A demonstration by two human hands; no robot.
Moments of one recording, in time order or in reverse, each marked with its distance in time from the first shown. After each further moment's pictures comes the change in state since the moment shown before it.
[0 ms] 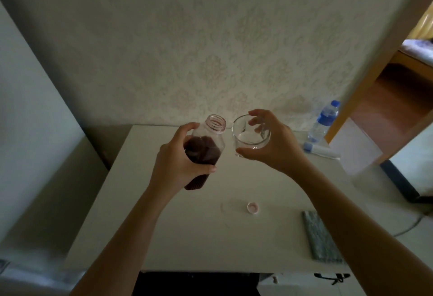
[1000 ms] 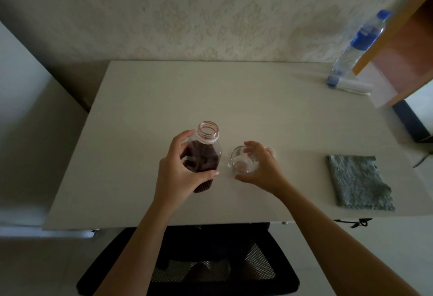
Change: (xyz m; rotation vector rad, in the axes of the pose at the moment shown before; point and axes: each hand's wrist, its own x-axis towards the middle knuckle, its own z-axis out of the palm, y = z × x) left_hand -0.076 -0.158 0.100 -0.224 -0.037 -0.215; right_hand -0.120 0.160 0.207 0.130 -0.273 0.357
